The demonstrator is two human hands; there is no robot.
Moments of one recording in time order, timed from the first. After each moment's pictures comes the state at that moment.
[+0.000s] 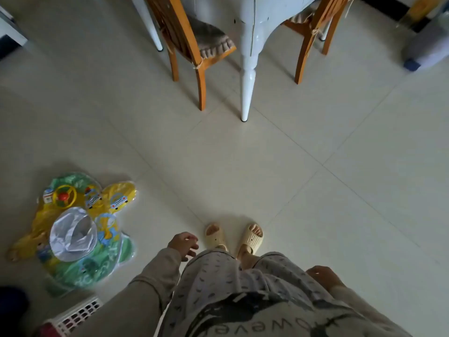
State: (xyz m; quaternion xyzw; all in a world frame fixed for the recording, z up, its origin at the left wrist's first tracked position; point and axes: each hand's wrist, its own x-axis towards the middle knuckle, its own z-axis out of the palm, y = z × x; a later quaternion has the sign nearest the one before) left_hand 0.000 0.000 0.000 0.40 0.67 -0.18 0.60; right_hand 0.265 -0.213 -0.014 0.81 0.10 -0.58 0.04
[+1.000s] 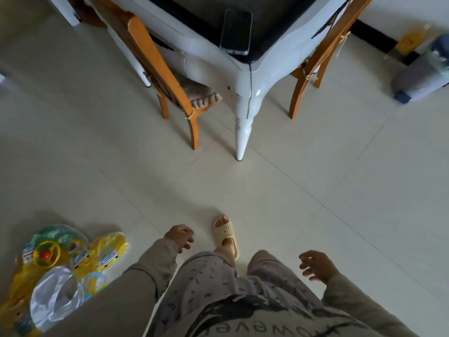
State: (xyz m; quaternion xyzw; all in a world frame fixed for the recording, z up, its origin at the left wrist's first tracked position) left_hand 0.120 0.252 -0.010 0.49 0.64 -0.20 0.56; right_hand 0.380 0.027 -0.016 0.81 -0.01 -0.58 -0.12
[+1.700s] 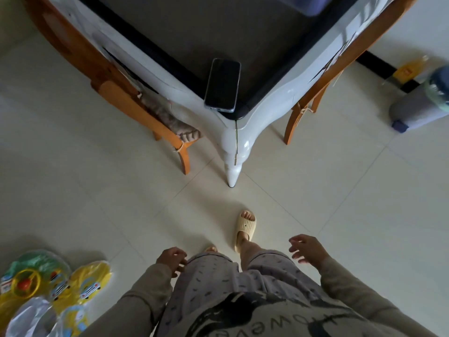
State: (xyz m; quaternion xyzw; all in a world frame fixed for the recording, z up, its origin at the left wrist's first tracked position) left_hand 0.216 0.338 -0.014 0.39 0.69 -0.17 0.58; right_hand 0.515 0.189 -0.005 0.80 0.03 -0.57 -0.17
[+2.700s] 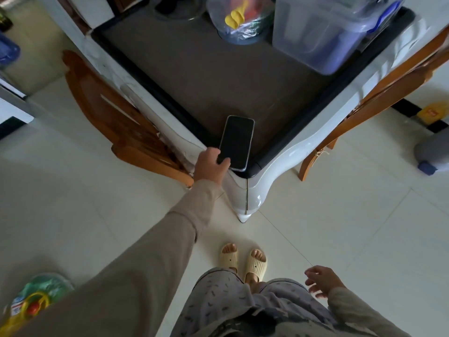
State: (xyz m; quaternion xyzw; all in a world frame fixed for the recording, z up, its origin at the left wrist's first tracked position) left_hand 0.433 0.553 0.094 0.65 0.61 0.14 0.42; right_hand 0.578 0.264 -0.001 0.80 0.03 -0.58 -0.13
